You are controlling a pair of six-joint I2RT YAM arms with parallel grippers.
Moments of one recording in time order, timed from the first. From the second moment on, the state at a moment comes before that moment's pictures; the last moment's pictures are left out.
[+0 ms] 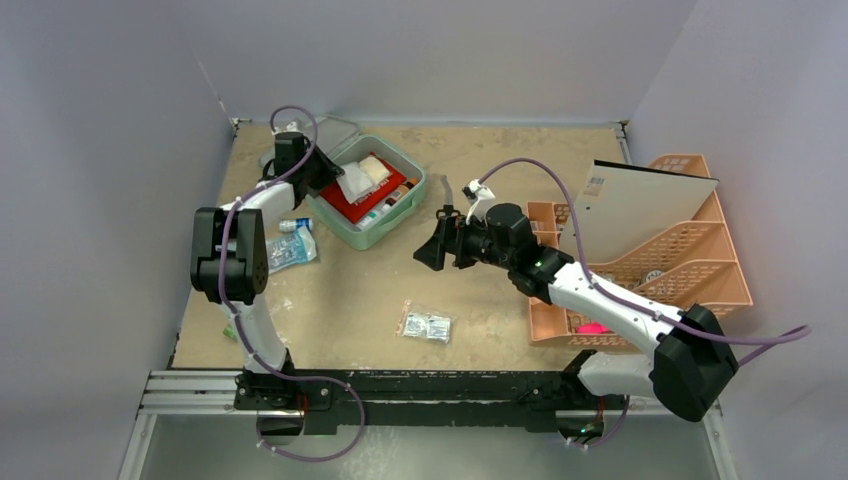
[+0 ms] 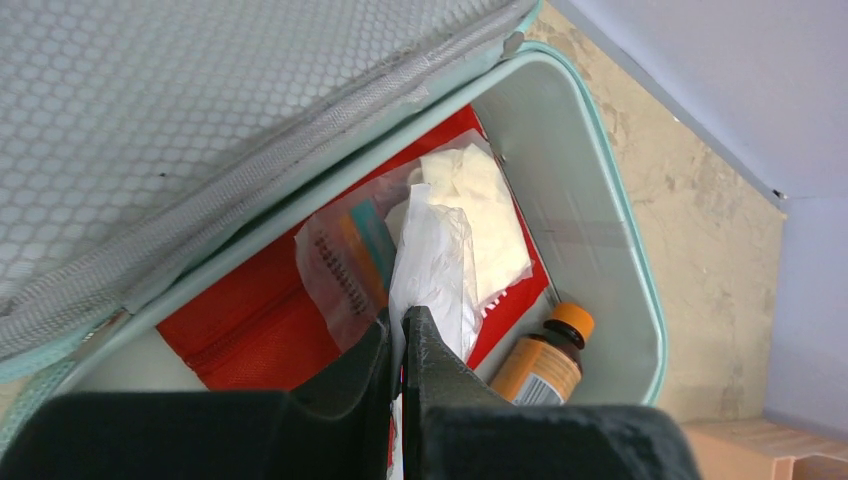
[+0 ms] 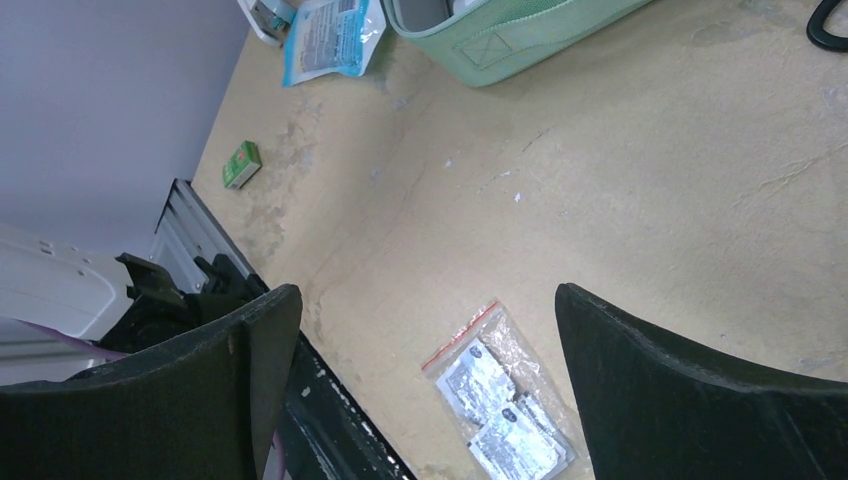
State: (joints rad) left arm -0.03 1.90 1.25 0.09 0.21 -0.67; right arm 0.72 1.24 0.79 0.02 -0.23 0.62
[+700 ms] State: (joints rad) left arm -0.03 1.90 1.23 0.04 0.04 -0.63; right arm 0.72 1.24 0.80 0.02 -0.23 0.62
